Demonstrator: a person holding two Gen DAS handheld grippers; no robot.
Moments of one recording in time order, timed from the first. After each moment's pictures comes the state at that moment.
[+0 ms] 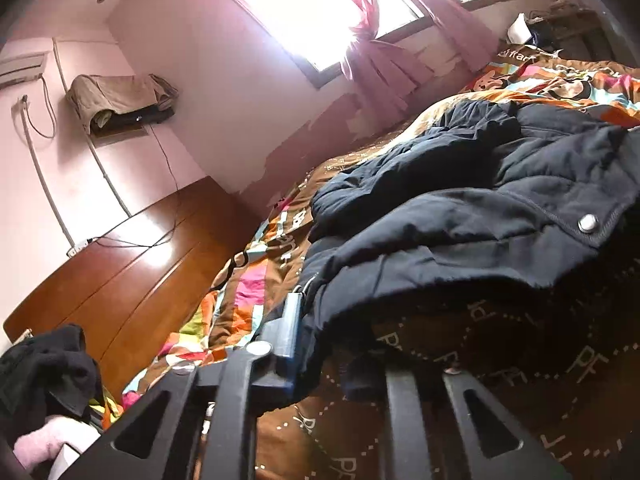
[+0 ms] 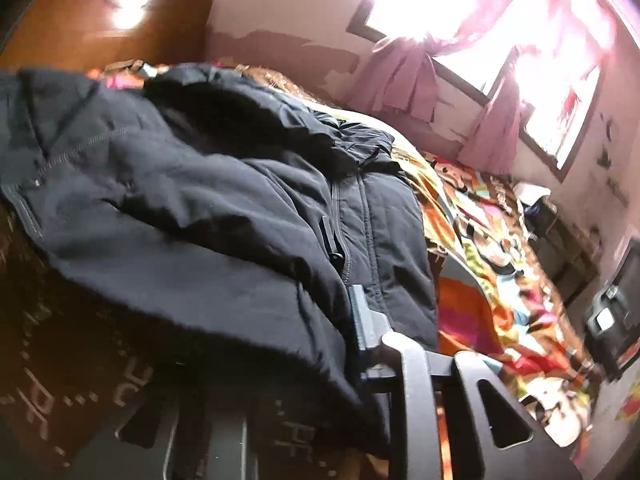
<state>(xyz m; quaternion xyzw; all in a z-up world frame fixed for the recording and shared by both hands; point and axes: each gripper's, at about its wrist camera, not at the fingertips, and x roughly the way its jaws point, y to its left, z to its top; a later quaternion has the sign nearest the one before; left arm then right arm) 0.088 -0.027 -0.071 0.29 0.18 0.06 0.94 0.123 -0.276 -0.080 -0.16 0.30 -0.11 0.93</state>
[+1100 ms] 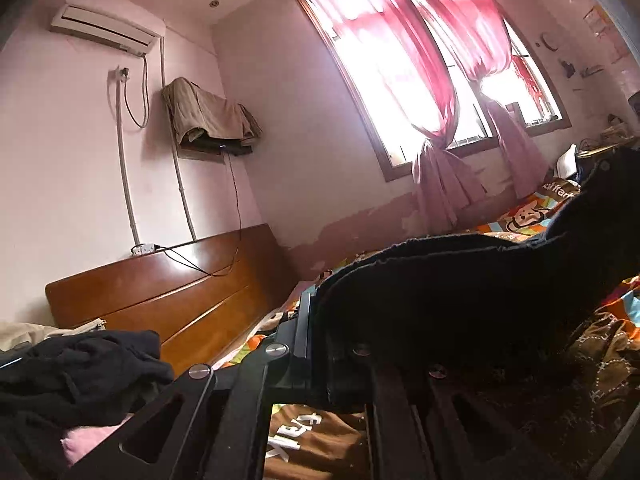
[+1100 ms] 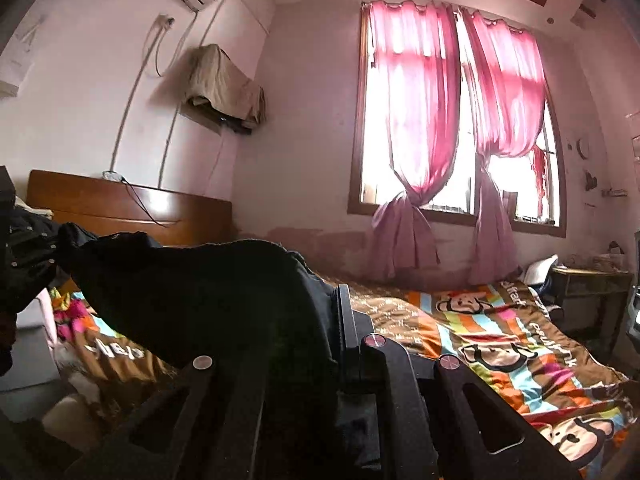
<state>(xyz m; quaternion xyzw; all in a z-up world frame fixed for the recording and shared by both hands) -0.056 0.069 0.104 0.16 0.05 0.07 0.98 -0.097 -0.218 0.107 -0.06 0.00 -0.02 1.00</state>
